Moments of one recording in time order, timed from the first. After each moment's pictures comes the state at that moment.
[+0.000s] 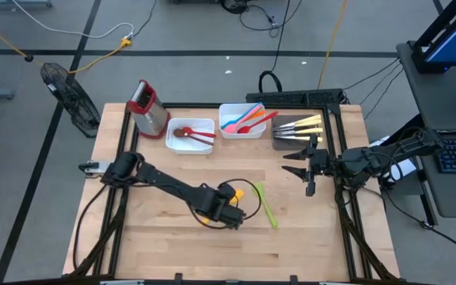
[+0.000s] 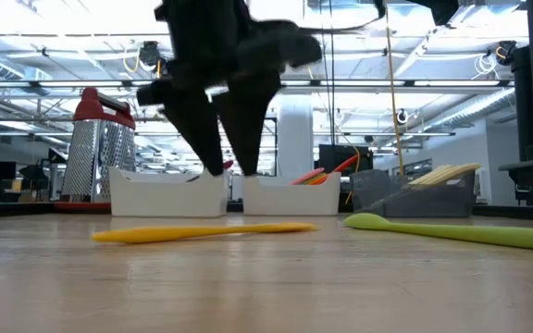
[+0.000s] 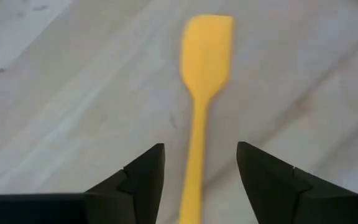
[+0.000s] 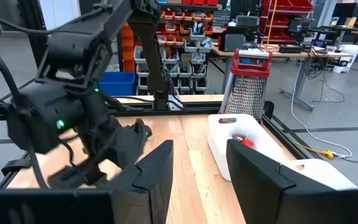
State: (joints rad) left arm -0.34 2.11 1.69 -1.01 -0.31 -1.13; right arm 0.34 0.70 0.64 -0.05 0.47 0.04
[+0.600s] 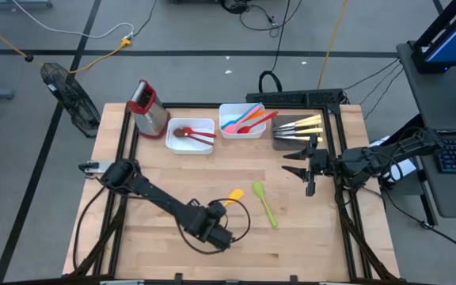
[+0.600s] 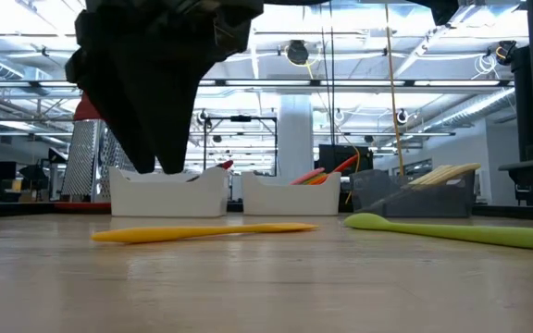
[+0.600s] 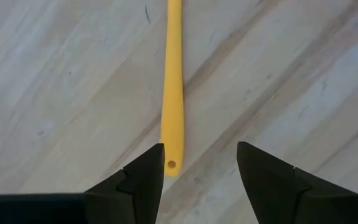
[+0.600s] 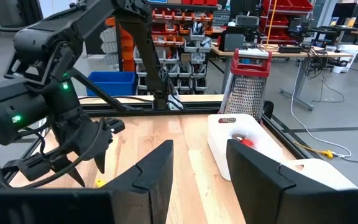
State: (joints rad) left arm -0.49 2.11 1.69 -1.11 -0.21 -1.22; right arm 0.34 0.70 0.64 -0.05 0.47 0.04
